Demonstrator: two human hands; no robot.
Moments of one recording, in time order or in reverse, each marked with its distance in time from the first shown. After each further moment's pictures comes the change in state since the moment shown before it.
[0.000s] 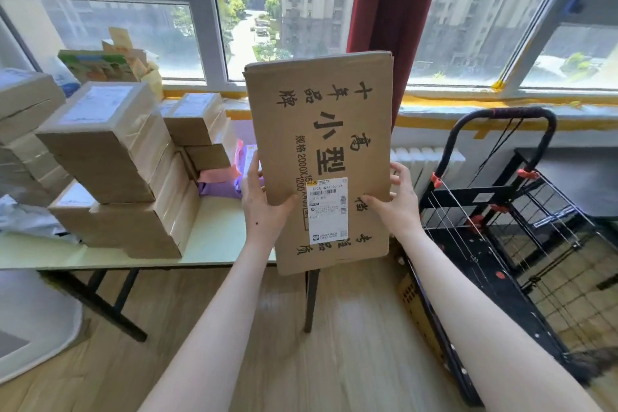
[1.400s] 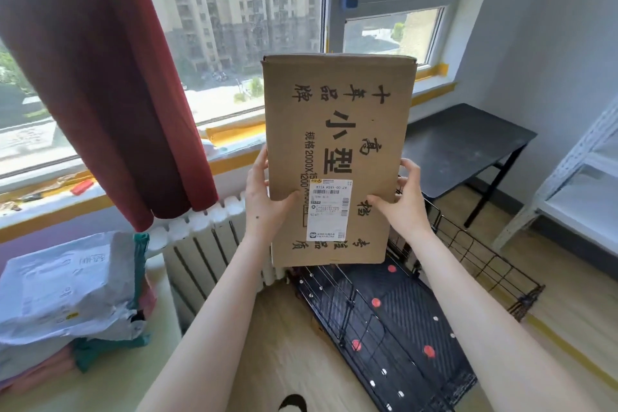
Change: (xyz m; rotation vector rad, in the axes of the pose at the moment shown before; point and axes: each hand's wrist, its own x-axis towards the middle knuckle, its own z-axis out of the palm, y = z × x) left_hand 0.096 0.067 0.469 -0.046 -0.524 0.158; right_hand 0.198 0.174 -0.331 -0.070 0.427 0.151
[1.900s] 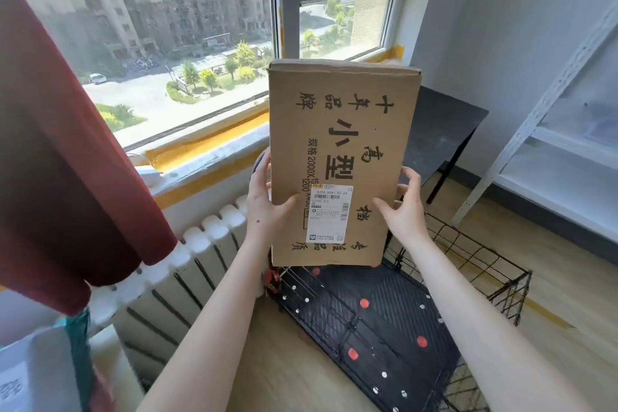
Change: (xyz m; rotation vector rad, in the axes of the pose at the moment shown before) left_hand 0.115 -0.059 0.055 -0.056 -0.244 -0.015; right_hand 0.069 0.034 0.031 -0.047 0.201 0.144
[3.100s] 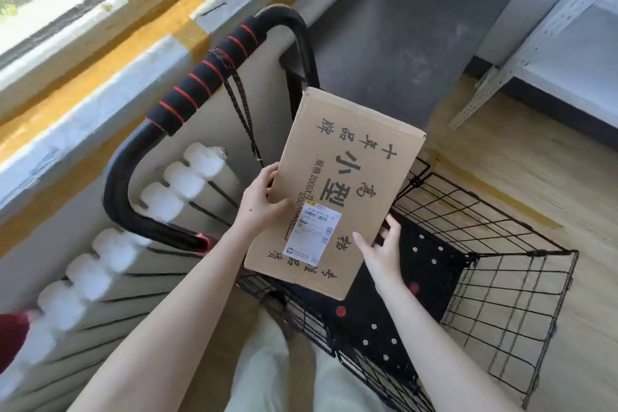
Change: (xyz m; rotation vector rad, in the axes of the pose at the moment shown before) left_hand 0.130 -0.200 0.184 0.267 -0.573 -0.385; right_hand 0.060 0.239 0.068 0.300 0.057 0.742
